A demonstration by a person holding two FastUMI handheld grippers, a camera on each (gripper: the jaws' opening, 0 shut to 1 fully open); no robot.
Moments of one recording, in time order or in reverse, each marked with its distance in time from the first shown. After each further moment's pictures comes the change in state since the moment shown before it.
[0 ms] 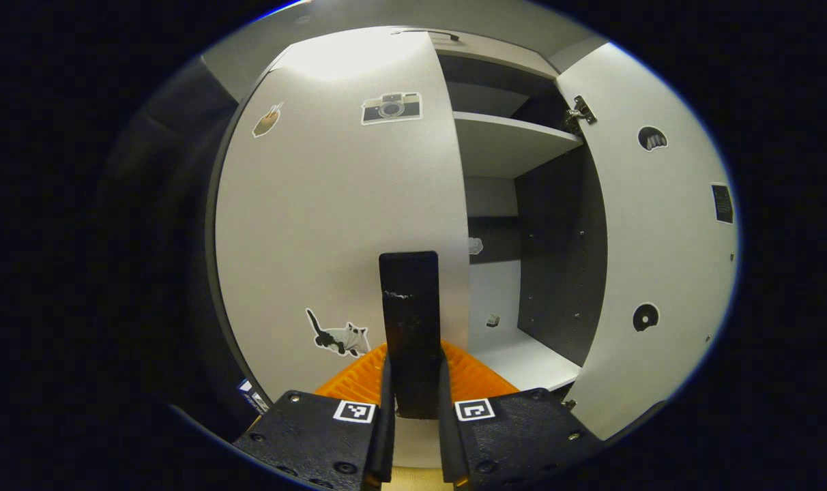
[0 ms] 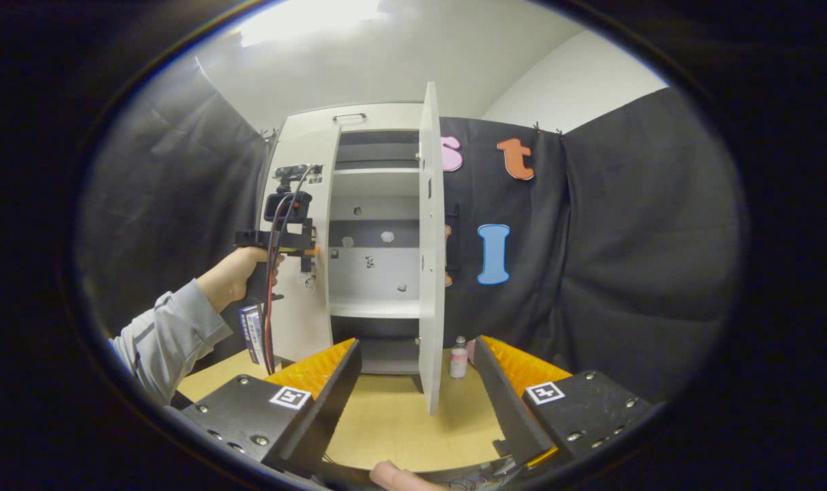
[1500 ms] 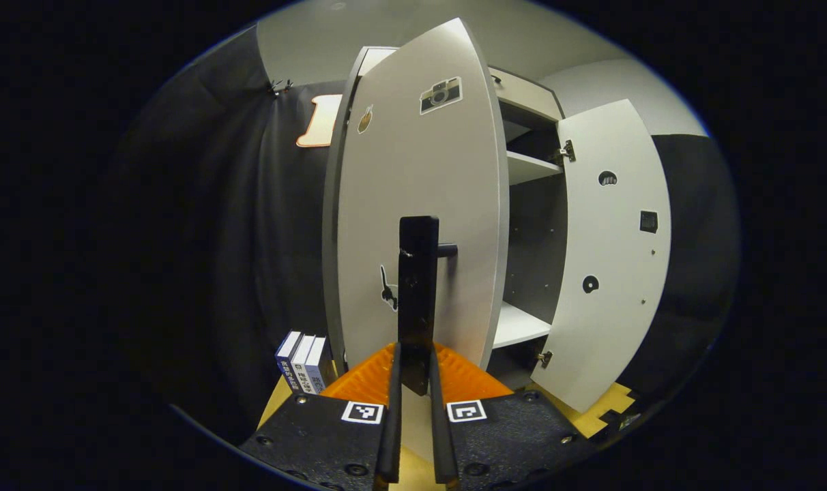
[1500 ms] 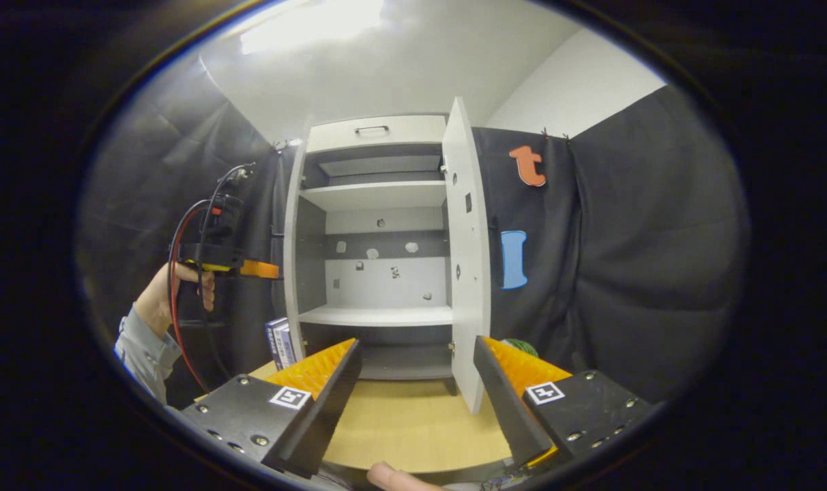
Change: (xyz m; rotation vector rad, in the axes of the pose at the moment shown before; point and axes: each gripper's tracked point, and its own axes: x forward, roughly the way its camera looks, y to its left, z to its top) left arm -0.128 0.072 -0.015 -0.083 0.059 -0.122; right arm -0.027 0.069 0.007 0.022 -0.025 0.057
